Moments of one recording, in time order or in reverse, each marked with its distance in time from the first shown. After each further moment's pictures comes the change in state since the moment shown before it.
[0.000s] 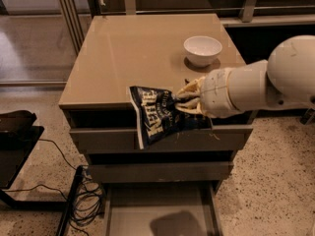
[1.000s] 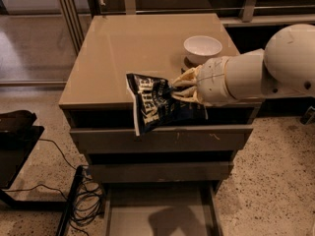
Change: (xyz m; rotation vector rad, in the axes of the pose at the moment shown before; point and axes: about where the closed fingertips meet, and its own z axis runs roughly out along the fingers) arm -0.008 -0.031 0.008 0.035 -0.052 -0.012
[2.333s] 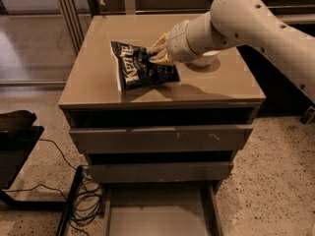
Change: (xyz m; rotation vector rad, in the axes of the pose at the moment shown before) arm 0.006 -0.112 0.099 -0.019 -0.020 -0.003
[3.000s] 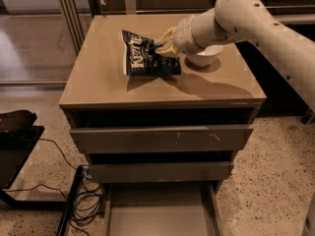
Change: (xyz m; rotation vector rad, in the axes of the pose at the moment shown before) arm 0.044 -0.040 0.014 0.047 0.000 0.125
